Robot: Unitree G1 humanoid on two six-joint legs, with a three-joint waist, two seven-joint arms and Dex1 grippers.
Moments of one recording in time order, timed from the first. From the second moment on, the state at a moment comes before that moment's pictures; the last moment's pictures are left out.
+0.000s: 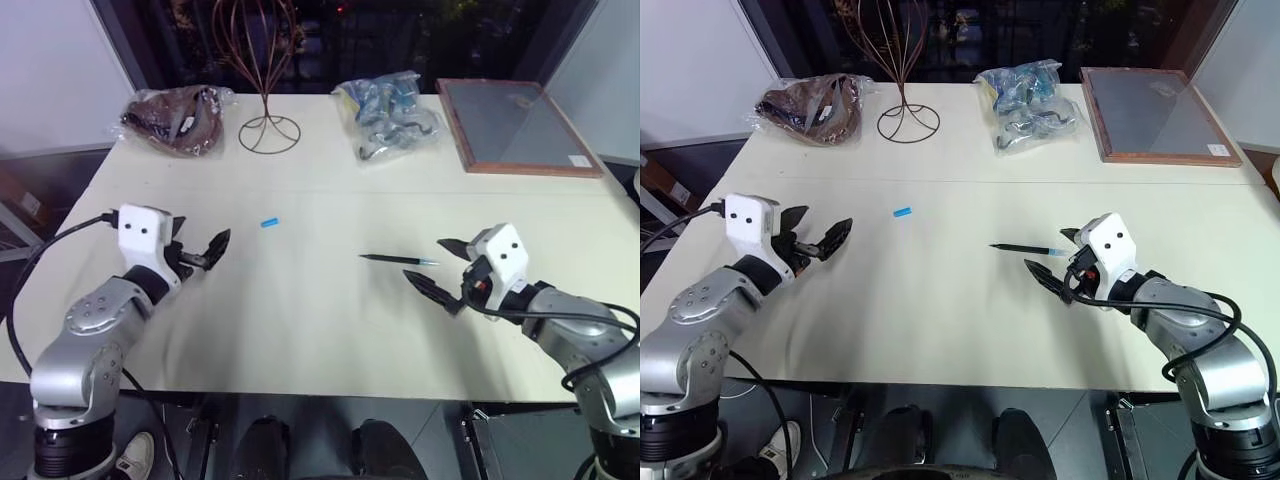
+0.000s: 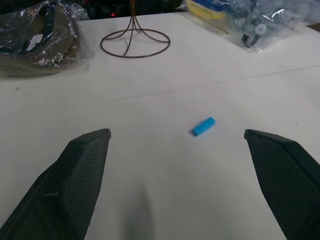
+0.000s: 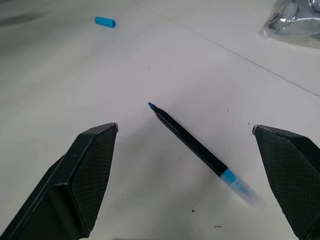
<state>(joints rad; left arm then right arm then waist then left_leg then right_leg) -0.14 0.49 0.30 -0.51 -0.49 0.73 -0.31 -0.06 -0.69 -0.19 -0.56 0.45 0.70 0.57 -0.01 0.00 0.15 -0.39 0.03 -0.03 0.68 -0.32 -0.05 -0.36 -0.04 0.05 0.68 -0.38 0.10</state>
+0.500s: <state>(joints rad) -0.14 0.47 0.29 -0.51 -0.49 0.73 -0.30 -0.07 -0.69 -0.19 -0.57 0.45 0.69 0.57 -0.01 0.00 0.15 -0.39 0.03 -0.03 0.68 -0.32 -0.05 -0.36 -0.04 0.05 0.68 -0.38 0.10</state>
